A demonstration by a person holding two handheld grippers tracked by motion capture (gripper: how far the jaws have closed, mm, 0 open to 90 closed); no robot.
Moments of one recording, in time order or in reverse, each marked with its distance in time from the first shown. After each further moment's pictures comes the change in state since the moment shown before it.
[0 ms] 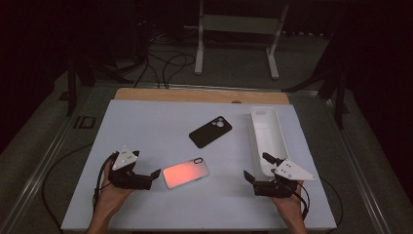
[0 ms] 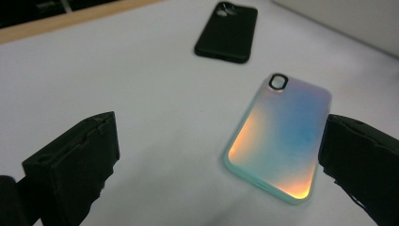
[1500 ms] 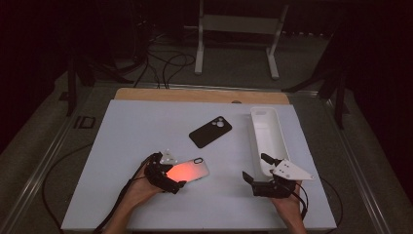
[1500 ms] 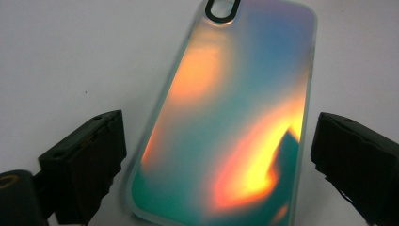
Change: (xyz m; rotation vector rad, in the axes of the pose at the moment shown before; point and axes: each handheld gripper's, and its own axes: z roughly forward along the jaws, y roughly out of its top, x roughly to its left) left arm -0.035 0.005 0.083 0.315 -0.156 0.135; right arm 0.001 -0.002 0.003 0.012 0.014 -0.004
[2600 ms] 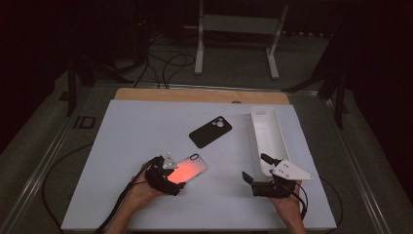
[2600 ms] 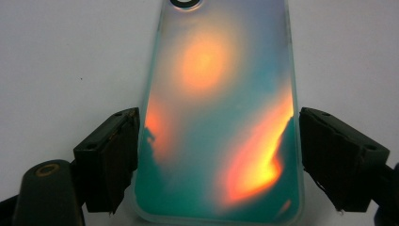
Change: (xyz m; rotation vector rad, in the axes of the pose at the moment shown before) left arm -0.011 -0.003 -0.001 0.014 0.052 0.014; right arm 0.000 0.000 0.001 0.004 0.000 -0.002
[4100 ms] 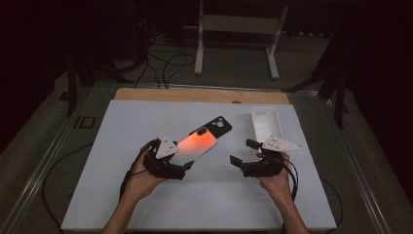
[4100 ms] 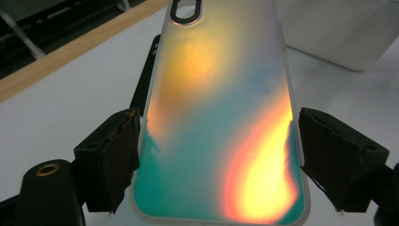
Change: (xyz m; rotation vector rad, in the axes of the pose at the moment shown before) left arm -0.010 0.057 -0.066 -0.296 0.071 0.043; right arm -0.010 0.051 0.040 0.055 0.158 0.149
